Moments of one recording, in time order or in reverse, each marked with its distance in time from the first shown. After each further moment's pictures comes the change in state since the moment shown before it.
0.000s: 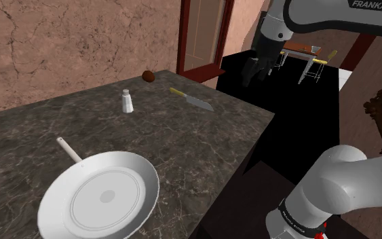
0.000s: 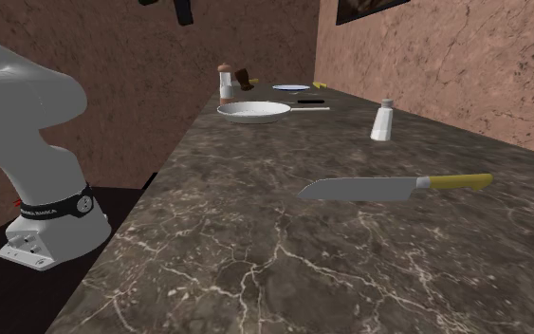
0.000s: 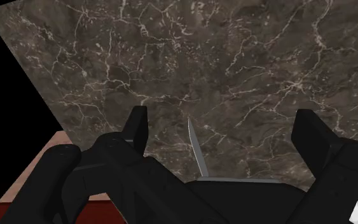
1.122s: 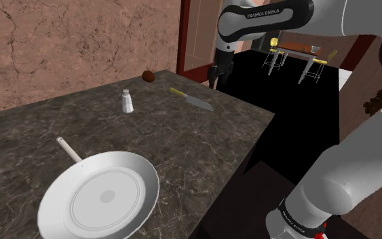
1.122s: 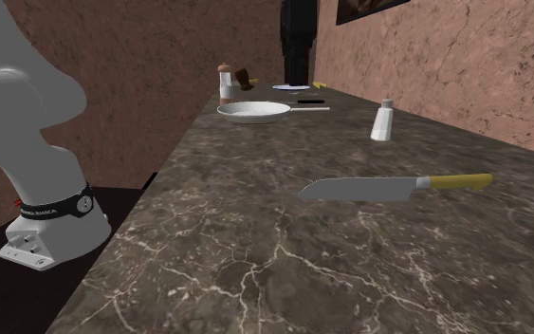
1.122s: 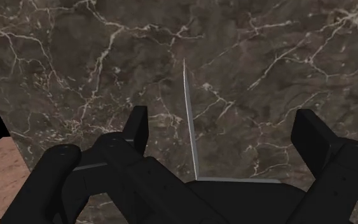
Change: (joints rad) arm 0.028 0.627 -0.090 0.336 0.052 0.164 -0.172
